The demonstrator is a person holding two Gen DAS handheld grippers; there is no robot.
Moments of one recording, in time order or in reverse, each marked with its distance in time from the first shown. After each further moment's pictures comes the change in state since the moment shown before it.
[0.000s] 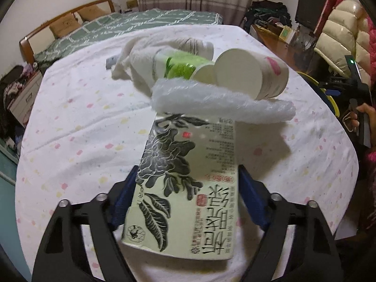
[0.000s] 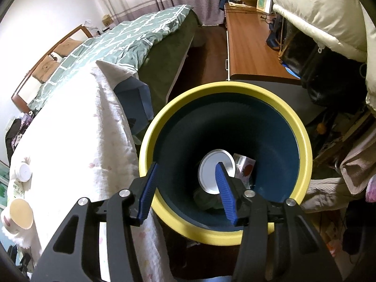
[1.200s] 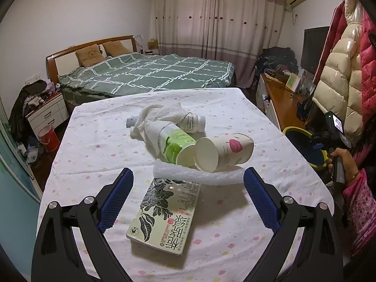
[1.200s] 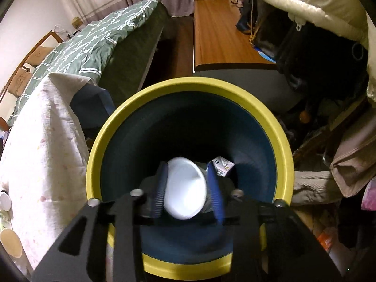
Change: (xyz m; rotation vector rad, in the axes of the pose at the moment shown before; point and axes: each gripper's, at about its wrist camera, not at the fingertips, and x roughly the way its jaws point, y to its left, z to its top) left arm -0.103 -0.040 0.015 -0.083 -0.311 0.075; right arm 0.035 -0.048 0.021 0.115 0.047 -0.129
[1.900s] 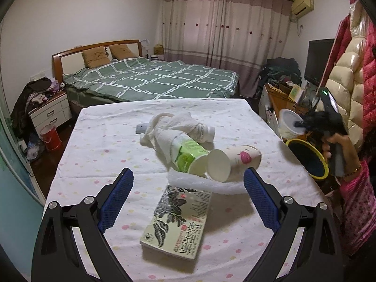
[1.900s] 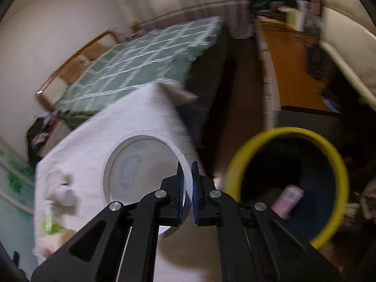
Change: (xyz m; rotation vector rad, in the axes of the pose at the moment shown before) left arm -0.008 0.019 0.005 -0.043 -0.046 0.004; right arm -0.077 0.126 0.007 -0.159 -0.109 0.231
